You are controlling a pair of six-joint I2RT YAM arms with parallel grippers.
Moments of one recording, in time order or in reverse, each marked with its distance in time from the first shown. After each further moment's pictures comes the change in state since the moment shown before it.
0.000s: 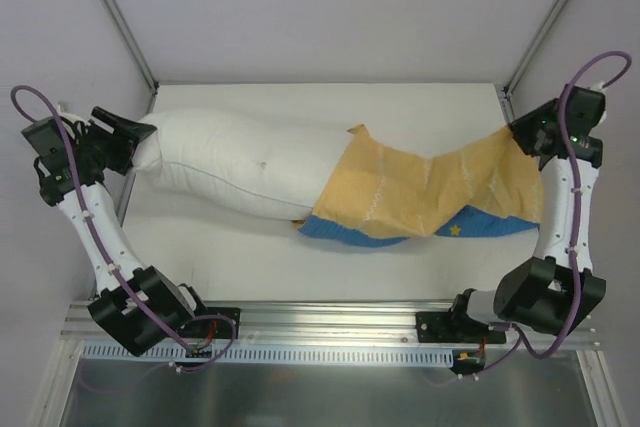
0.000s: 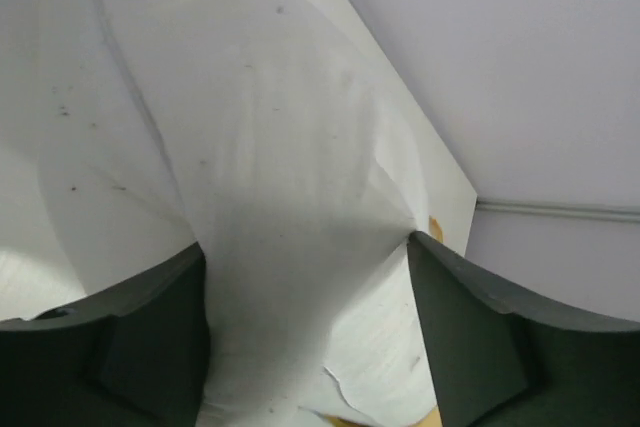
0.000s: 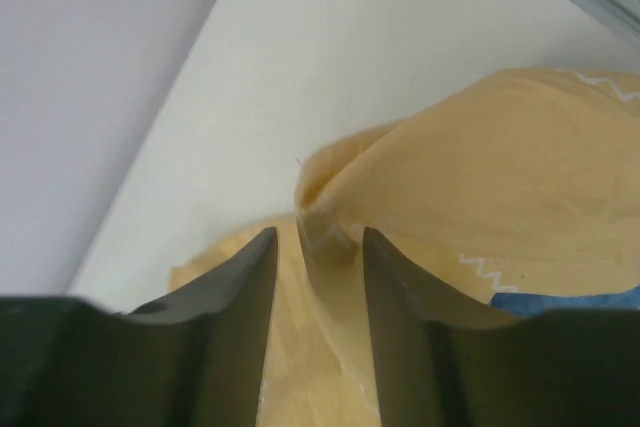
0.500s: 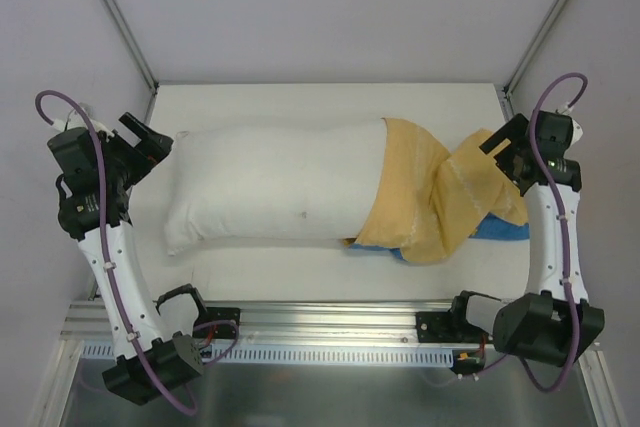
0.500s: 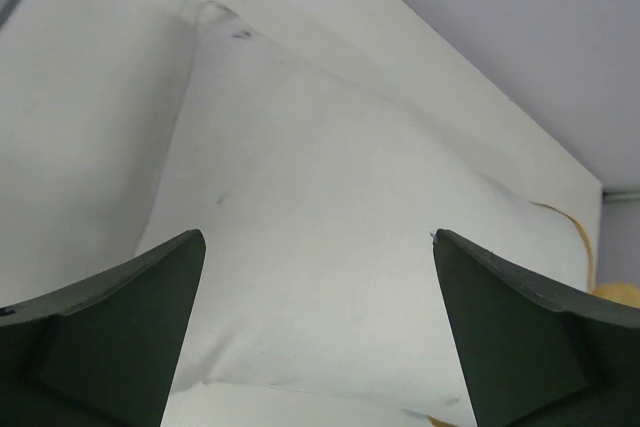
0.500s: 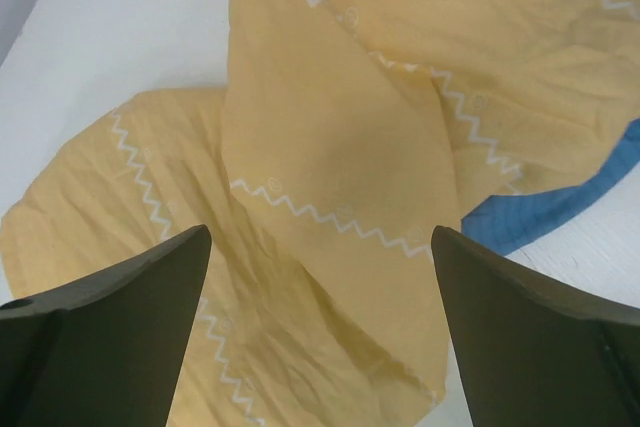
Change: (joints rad) left arm -0.204 -0.280 -0.050 -0.119 -0.275 0.185; right arm 0.167 -0.133 -0.216 -0.044 0.169 -0.138
